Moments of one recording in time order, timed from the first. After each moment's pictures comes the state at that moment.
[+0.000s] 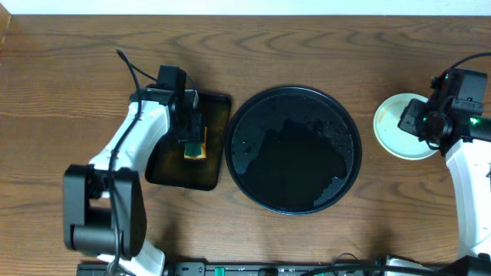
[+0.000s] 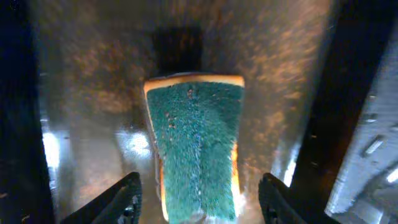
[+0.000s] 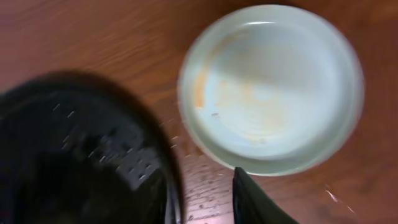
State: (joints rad) left arm -0.12 1.74 1.20 -0.84 0.12 -0.10; right arm -0.20 1.41 1.16 -0.80 -0.08 0.22
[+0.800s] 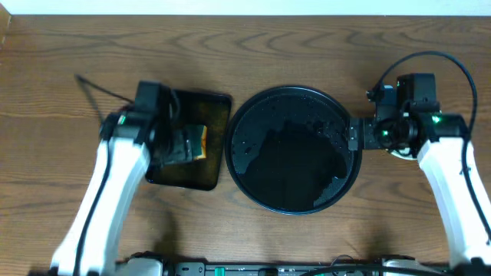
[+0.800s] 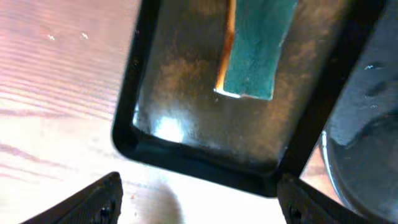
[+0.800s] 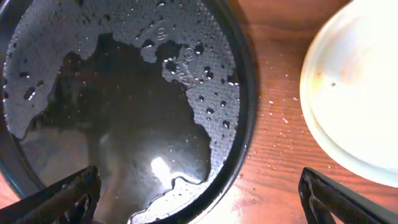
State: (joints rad) left arm -0.12 1.32 1.09 -1.10 -0.03 -0.28; right arm 0.01 1.38 1.10 -0.90 -0.20 -0.01
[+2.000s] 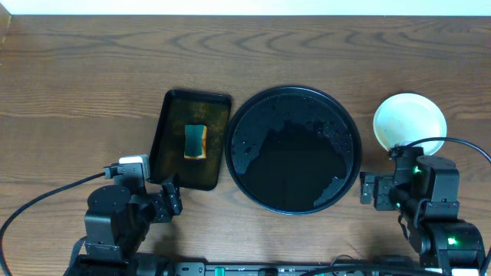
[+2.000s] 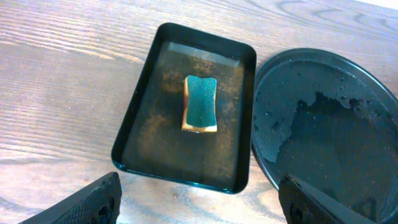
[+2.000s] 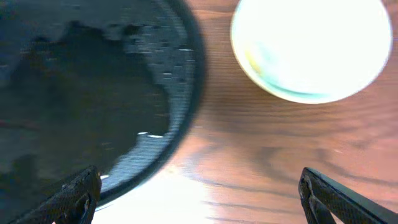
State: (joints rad) left arm -0.12 0.46 0.76 -0.96 0.04 -0.24; right arm 0.01 0.70 0.72 -0.92 -0.01 0.02
